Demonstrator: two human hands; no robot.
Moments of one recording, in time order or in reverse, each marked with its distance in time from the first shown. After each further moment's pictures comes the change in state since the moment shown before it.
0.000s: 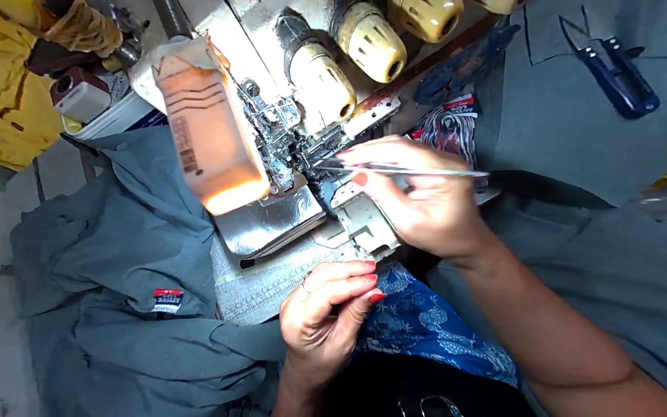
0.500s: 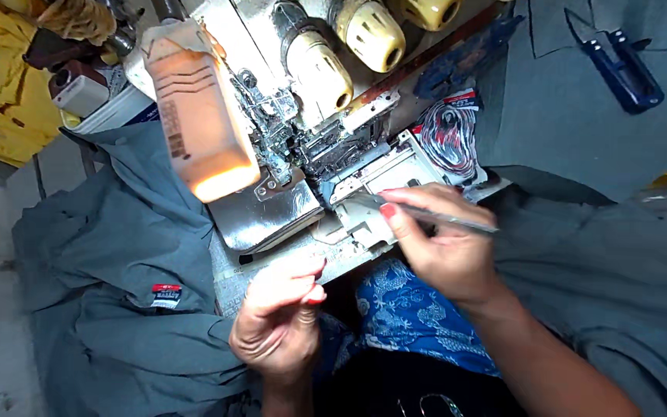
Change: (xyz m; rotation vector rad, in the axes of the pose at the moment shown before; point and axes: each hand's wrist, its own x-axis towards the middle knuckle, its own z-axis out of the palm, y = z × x) left_hand 0.010 0.006 -0.012 0.033 0.241 0.137; right_hand -0.059 -0.013 -0.001 -0.274 0.190 0.170
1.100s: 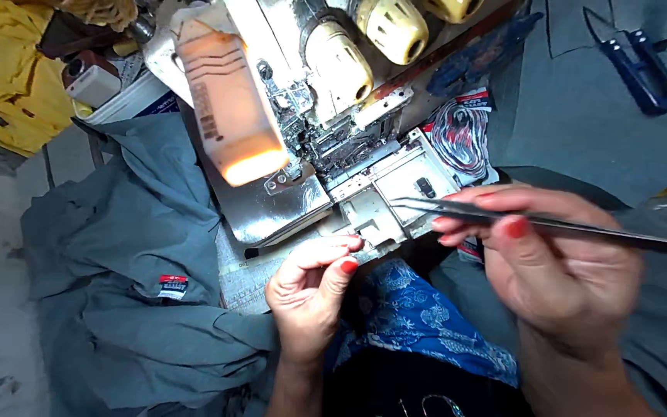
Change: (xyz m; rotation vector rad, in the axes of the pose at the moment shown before) left_hand -0.002 -0.007 0.012 -0.234 -0.033 -0.294; right_hand -0.001 -0.016 -0.045 0.462 -0.052 0.081
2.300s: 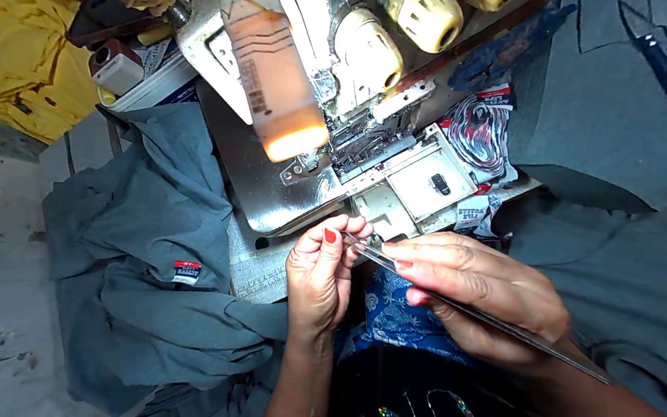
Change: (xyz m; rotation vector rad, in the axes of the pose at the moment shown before) left_hand -0.001 0.001 0.006 -0.490 0.204 -0.385; right_hand -0.016 0.003 0.028 -0.197 -0.260 -0.283
